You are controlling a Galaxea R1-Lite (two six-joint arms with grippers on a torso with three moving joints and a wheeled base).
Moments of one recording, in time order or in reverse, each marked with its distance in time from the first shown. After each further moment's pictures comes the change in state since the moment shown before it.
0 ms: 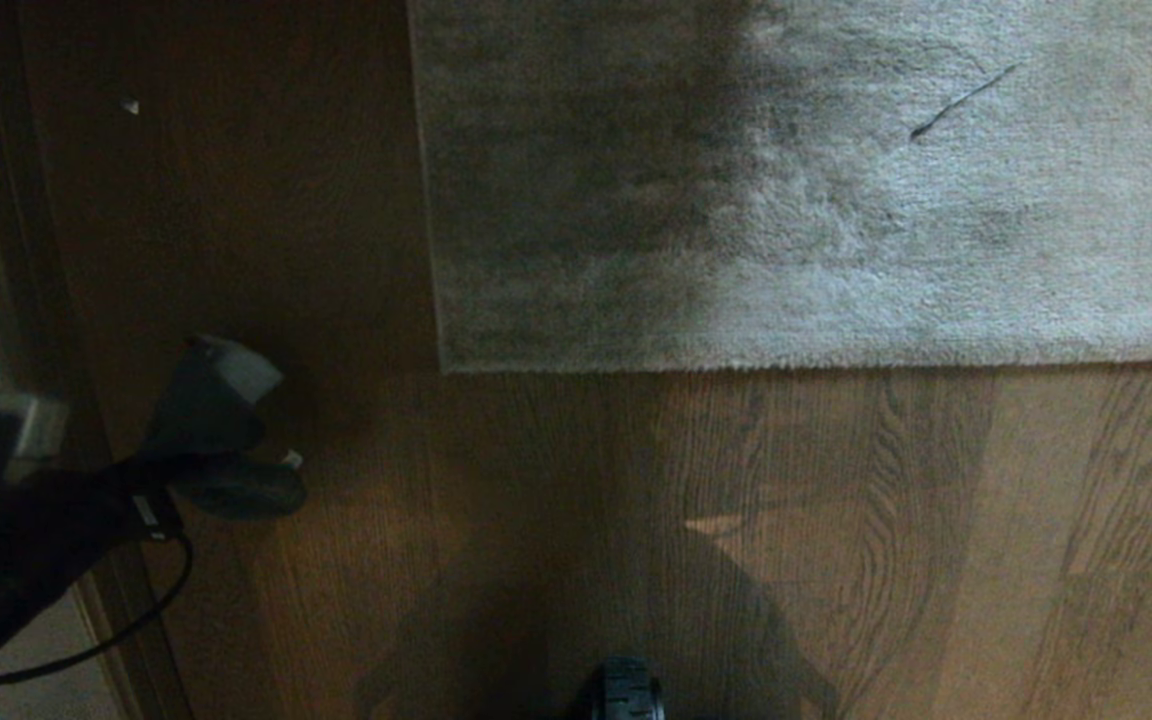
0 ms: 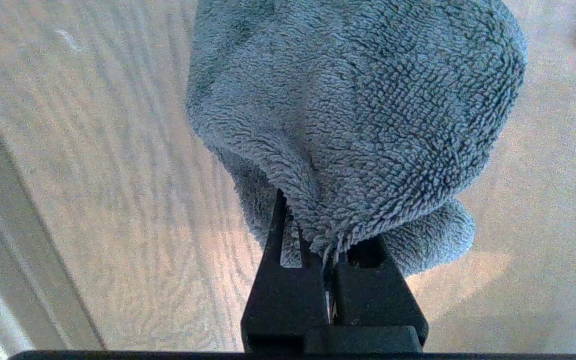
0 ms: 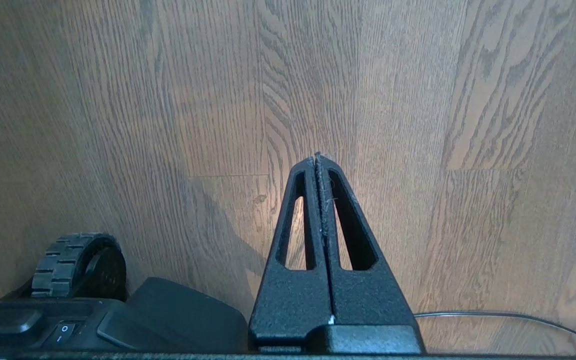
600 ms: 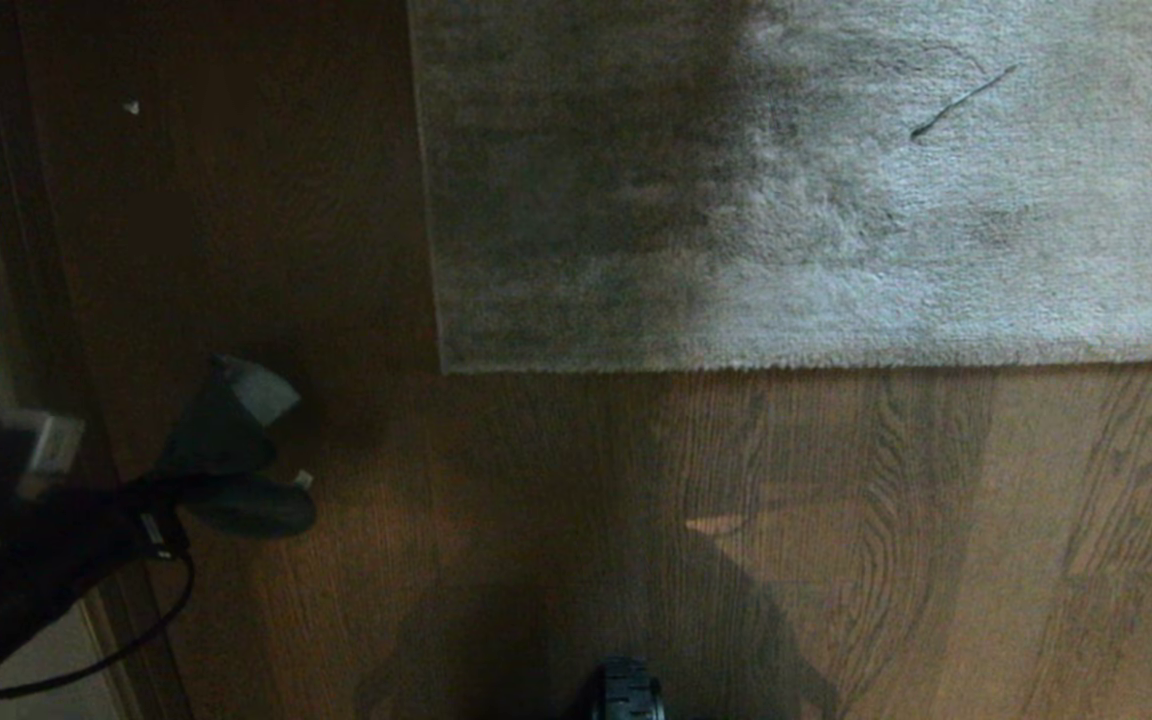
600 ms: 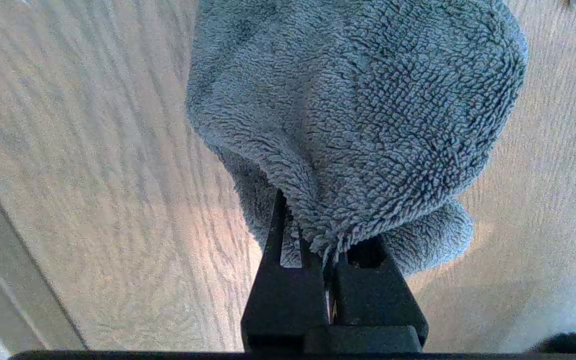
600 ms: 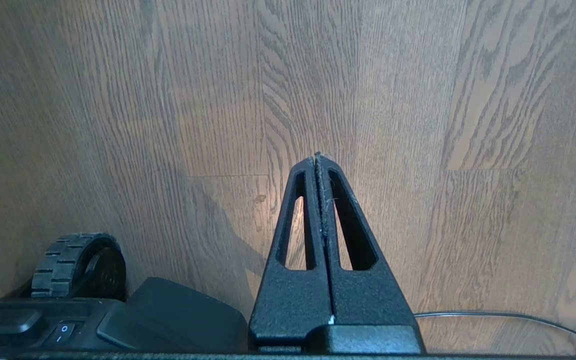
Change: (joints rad) left arm 0.010 0.041 0.019 0.000 -0.063 0.002; right arm 0.000 0.000 0.000 0.000 0.000 0.000
